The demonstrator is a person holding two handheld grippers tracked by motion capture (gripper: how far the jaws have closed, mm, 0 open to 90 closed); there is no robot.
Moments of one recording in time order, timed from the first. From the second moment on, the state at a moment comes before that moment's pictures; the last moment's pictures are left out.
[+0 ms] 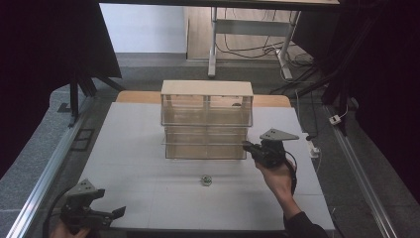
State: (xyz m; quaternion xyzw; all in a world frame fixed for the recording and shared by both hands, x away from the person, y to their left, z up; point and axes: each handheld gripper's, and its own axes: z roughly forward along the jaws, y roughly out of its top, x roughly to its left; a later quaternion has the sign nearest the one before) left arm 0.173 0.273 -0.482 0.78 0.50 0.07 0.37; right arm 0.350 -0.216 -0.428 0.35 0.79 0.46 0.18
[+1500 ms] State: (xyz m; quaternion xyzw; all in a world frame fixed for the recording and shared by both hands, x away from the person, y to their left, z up) left arm 0.191 0.241 -0.476 0.82 0.41 0.05 0.40; right arm 0.367 -0.204 -0.413 0.34 0.79 0.47 0.17
